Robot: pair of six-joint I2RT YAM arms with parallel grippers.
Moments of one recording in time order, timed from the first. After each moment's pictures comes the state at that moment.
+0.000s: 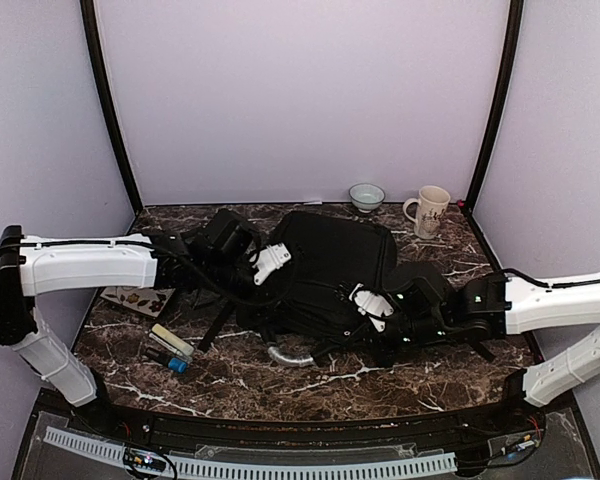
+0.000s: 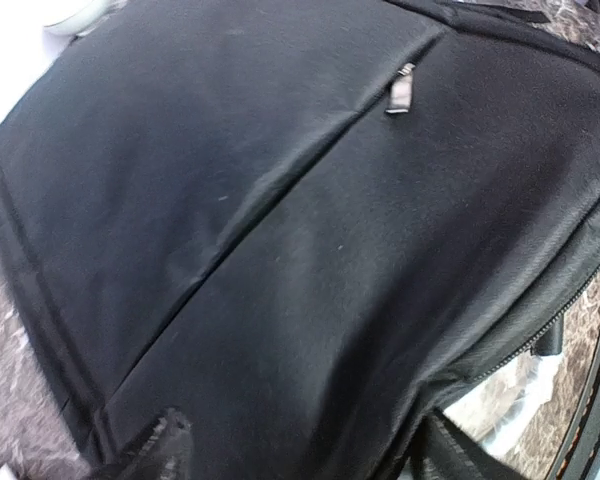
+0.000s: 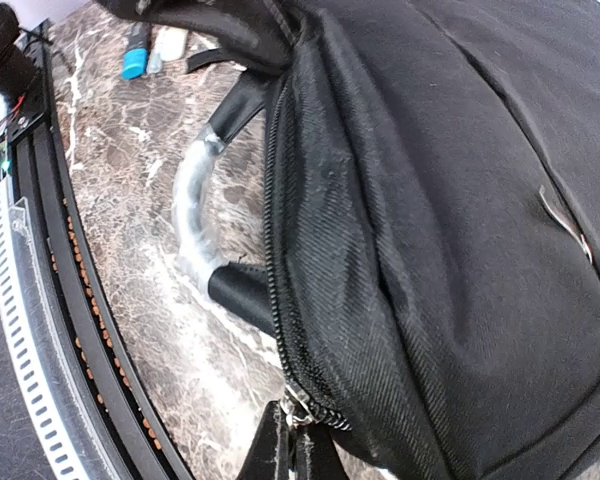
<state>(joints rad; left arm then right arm) -0.93 1.56 1.13 -0.41 0.03 0.20 1.14 1.22 0.77 -0.34 -0.01 0.14</state>
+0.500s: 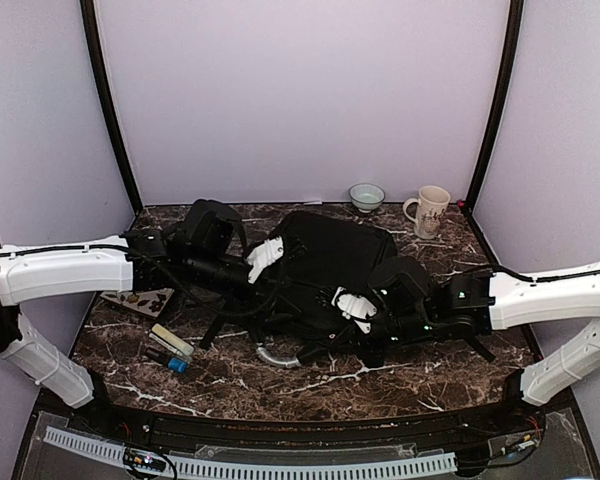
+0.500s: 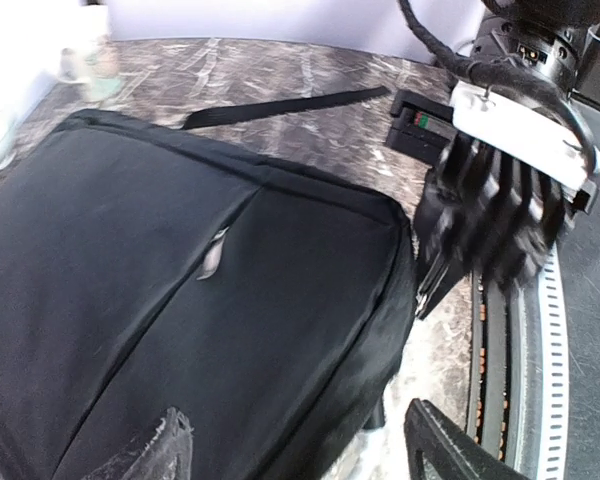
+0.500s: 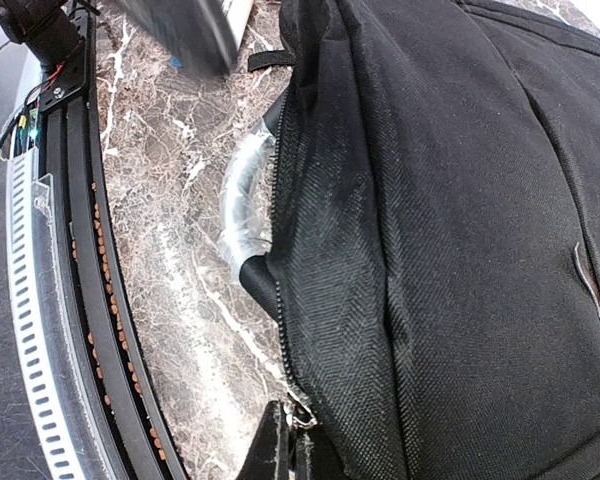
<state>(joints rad) -0.93 1.41 1.07 -0.32 0.34 0.23 1.15 1.32 0.84 -0.31 -0.10 0.01</state>
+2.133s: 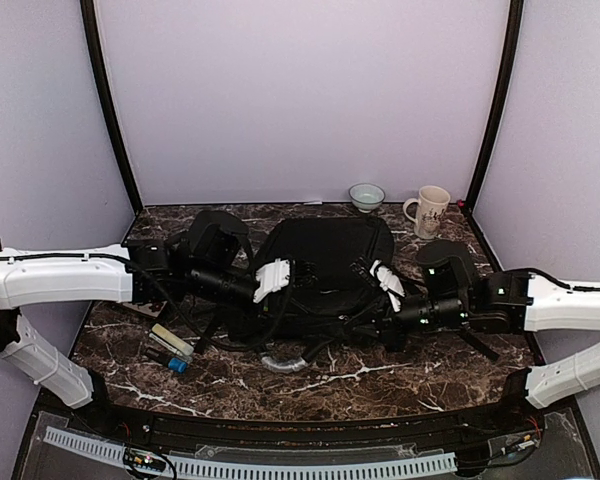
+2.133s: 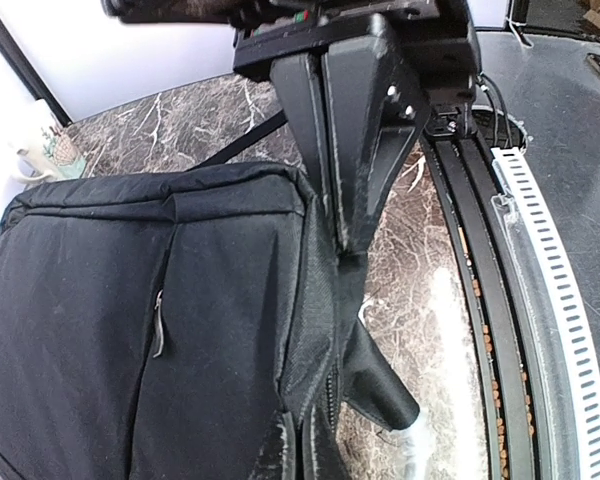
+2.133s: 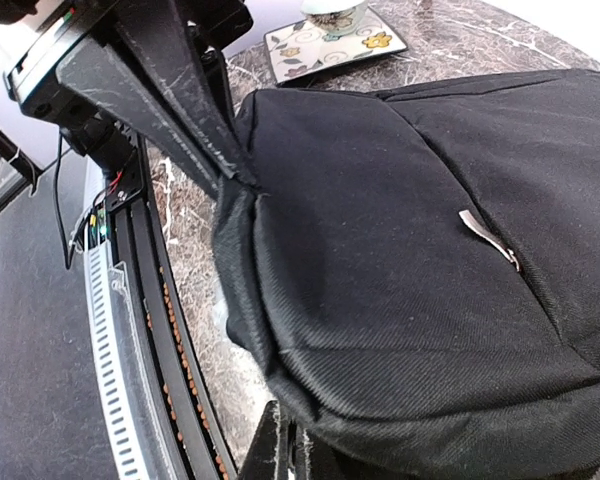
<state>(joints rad) -1.00 1.42 1.06 -0.28 0.34 0.46 1.03 1.10 0.72 -0.19 -0.25 0.16</state>
